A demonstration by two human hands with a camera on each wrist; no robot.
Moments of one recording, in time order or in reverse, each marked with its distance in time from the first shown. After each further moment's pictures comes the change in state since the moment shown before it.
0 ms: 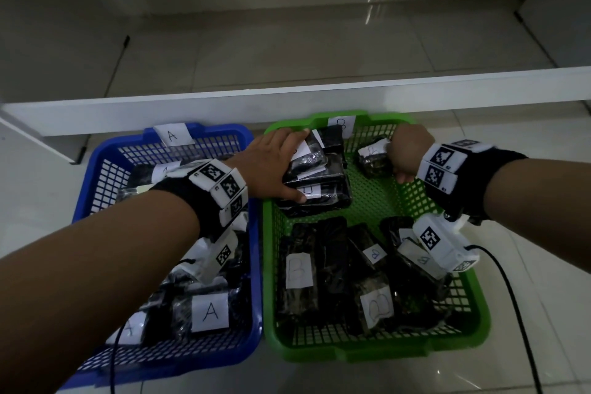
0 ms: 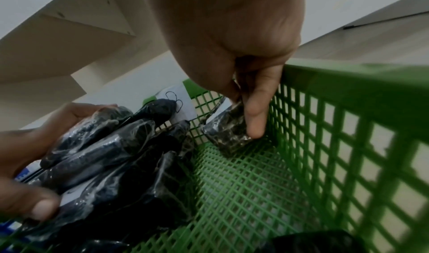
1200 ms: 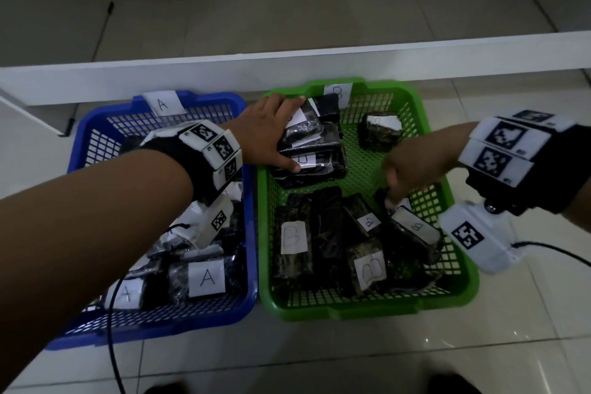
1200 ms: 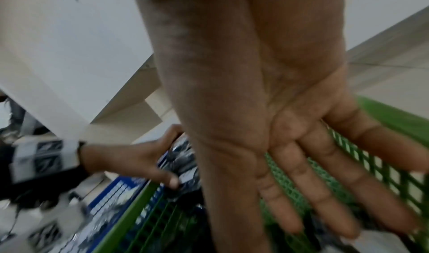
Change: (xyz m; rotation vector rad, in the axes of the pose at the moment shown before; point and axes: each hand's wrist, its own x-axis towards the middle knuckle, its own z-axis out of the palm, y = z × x) left_hand -0.001 0.001 -0.003 0.007 0.023 -0.011; right_hand -0.067 -0.007 -0.010 -0.630 -0.689 -0.273
